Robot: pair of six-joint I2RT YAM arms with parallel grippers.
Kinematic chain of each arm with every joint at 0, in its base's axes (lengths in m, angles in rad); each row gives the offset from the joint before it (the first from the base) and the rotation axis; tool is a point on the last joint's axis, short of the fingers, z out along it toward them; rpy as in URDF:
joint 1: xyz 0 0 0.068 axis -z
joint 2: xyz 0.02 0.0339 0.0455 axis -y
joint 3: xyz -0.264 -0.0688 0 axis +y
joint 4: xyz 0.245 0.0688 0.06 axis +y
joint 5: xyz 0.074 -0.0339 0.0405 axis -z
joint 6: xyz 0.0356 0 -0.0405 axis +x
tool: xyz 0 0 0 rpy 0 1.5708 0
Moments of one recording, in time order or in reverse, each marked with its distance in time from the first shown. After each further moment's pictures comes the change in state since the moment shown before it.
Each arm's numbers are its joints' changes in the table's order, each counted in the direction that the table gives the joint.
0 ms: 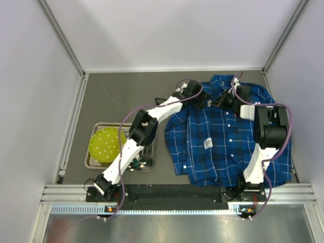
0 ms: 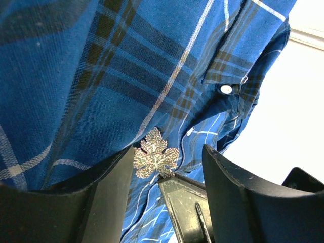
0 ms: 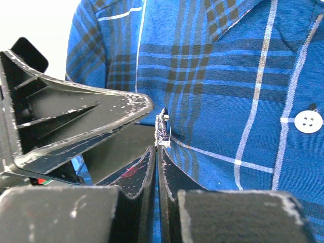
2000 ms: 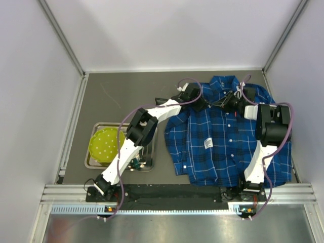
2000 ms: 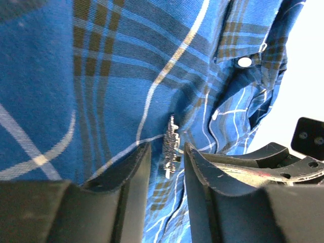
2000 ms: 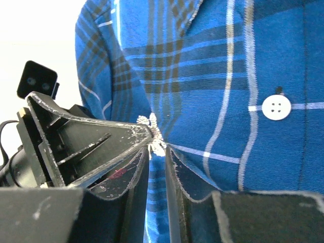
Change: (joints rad) left arm 0.002 0.083 0.211 -0.159 0.032 0.217; right arm 0.080 -0.033 0.006 -0.017 -0.157 0.185
